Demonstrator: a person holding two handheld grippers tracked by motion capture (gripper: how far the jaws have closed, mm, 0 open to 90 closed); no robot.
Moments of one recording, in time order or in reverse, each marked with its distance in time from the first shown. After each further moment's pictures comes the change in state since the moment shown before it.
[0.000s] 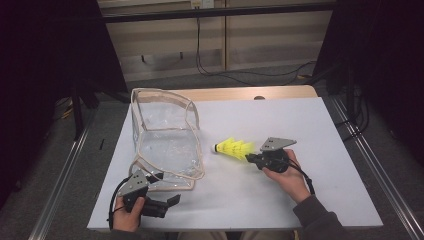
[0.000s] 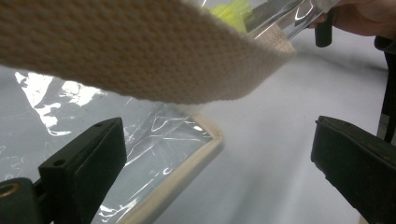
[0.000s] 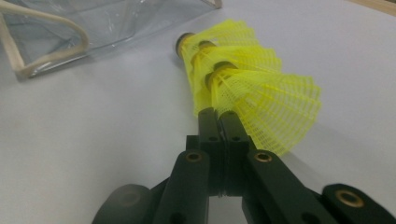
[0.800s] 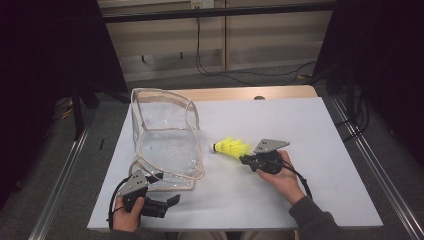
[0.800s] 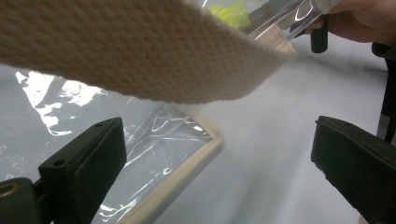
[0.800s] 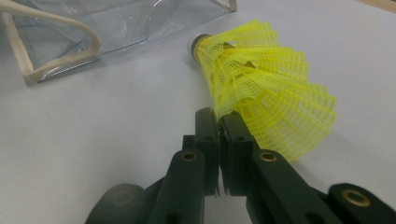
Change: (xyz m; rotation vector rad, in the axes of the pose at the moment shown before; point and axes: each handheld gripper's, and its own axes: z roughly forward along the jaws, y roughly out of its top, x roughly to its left) left arm 0.000 0.000 0.000 -0.004 -0.001 -0.003; right arm 0.011 0.002 0.013 -0.003 0.010 -0.014
